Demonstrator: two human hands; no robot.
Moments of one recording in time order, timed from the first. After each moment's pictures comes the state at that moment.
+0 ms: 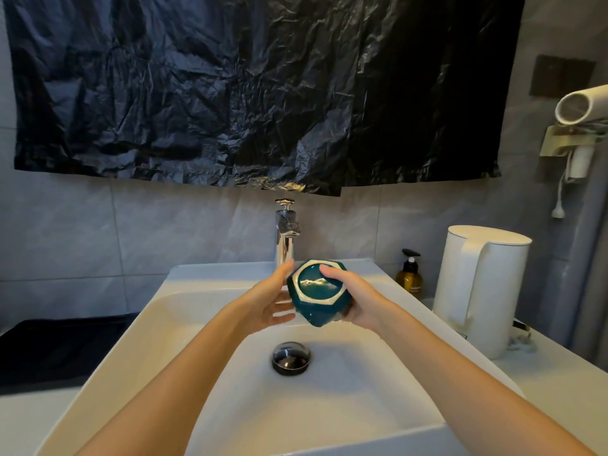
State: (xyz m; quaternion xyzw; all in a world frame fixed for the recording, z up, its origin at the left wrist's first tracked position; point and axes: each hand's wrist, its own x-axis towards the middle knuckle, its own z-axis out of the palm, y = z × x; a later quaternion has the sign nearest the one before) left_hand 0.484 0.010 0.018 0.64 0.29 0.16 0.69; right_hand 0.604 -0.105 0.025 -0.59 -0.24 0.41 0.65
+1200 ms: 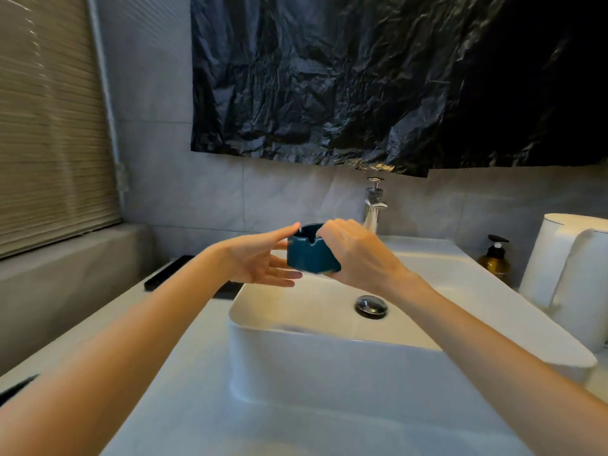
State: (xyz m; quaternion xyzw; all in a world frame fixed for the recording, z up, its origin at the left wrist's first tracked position) left_hand 0.280 -0.012 0.067 0.64 0.33 0.12 0.68; right_hand 0.463 -0.110 0.050 -0.44 -0.78 -0.37 0.24
